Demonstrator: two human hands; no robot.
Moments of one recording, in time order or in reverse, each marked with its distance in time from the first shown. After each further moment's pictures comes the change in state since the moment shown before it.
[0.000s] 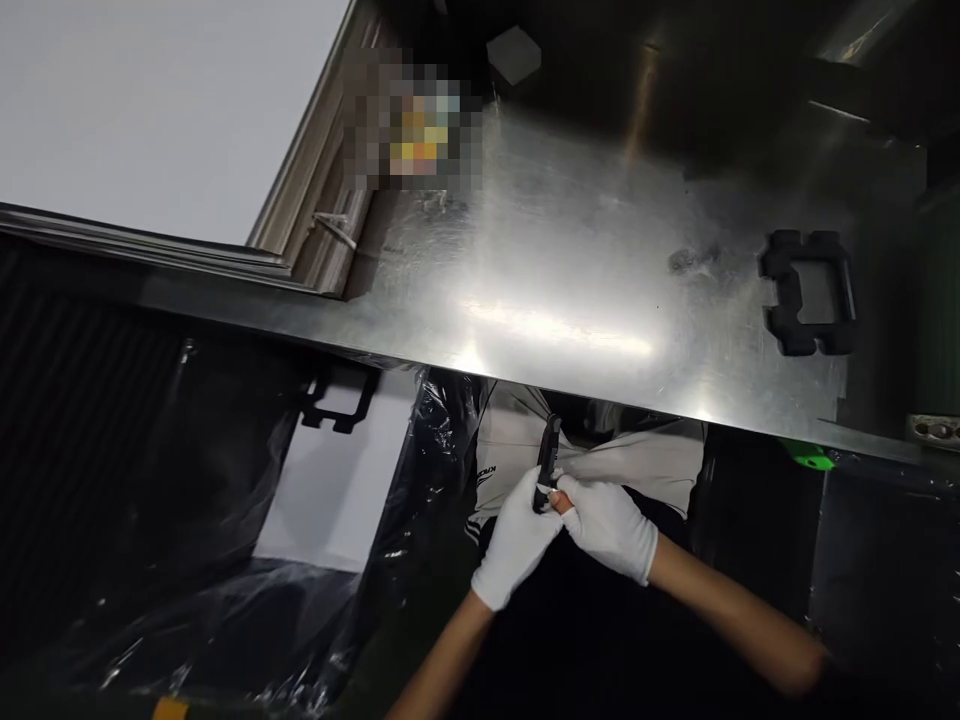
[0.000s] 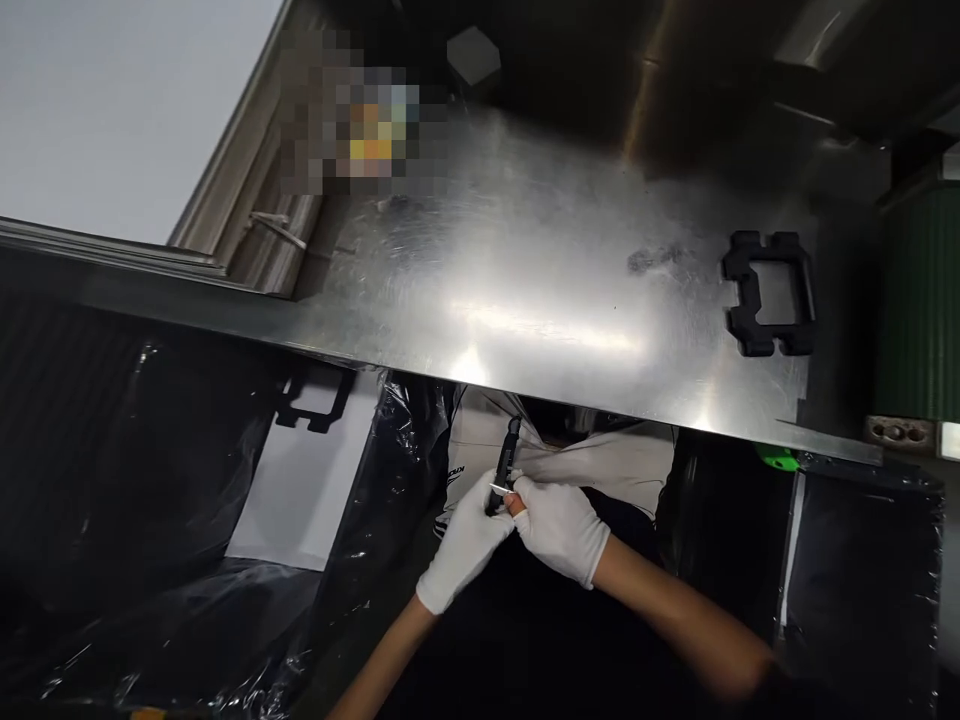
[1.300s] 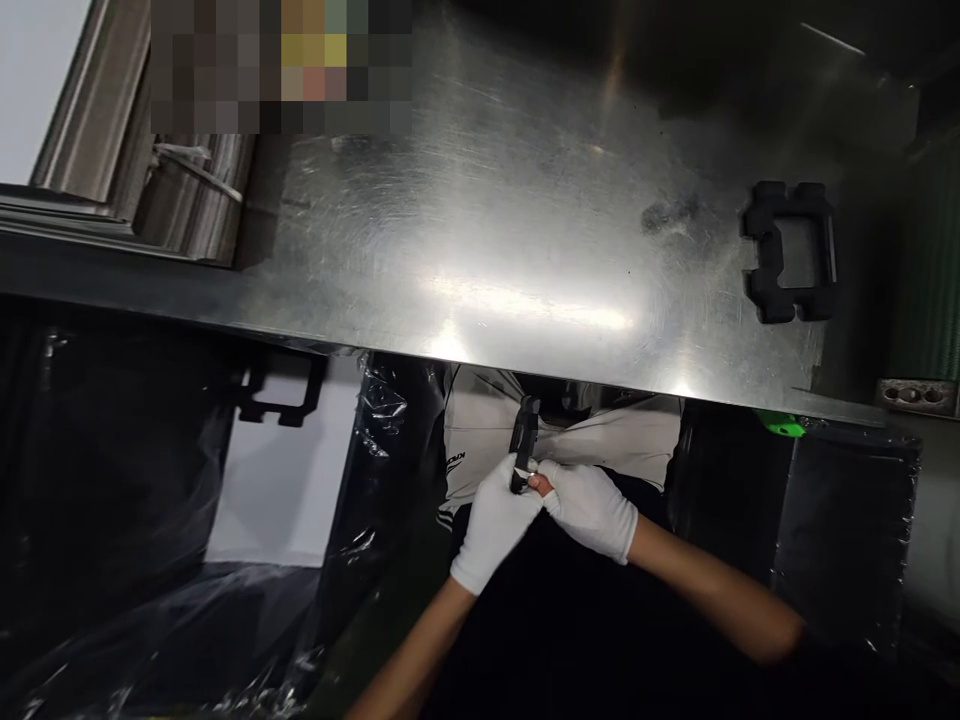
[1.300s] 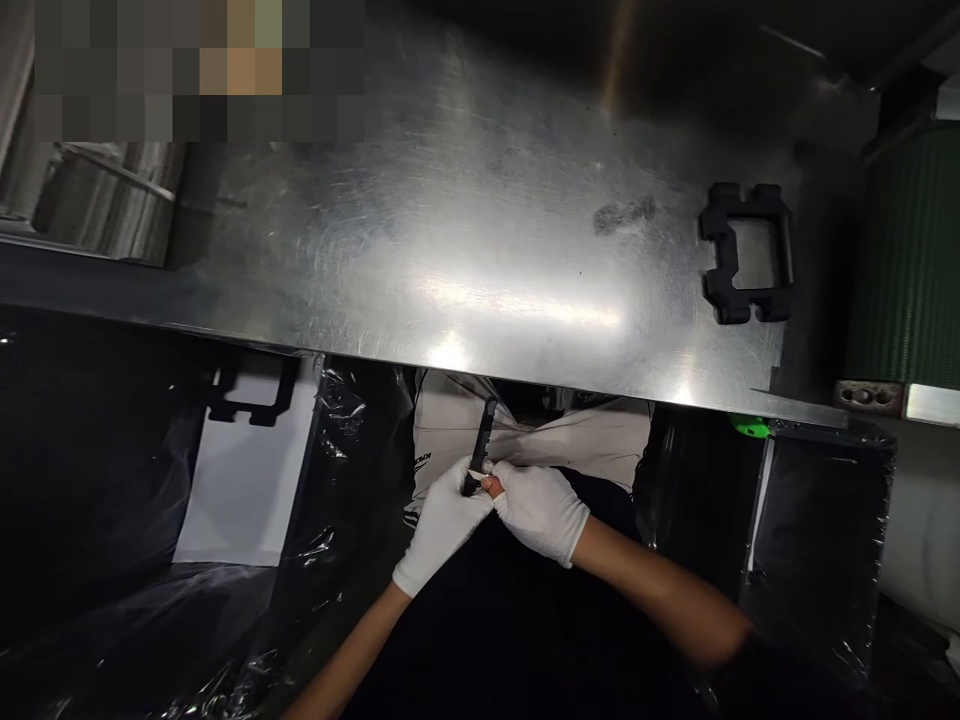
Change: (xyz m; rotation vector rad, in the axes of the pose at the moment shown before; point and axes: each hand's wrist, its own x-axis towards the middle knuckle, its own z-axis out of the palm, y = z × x) left_hand 0.008 0.003 0.016 0.138 0.074 -0.037; right_hand -0.004 0.018 0.003 0.124 -0.044 0.043
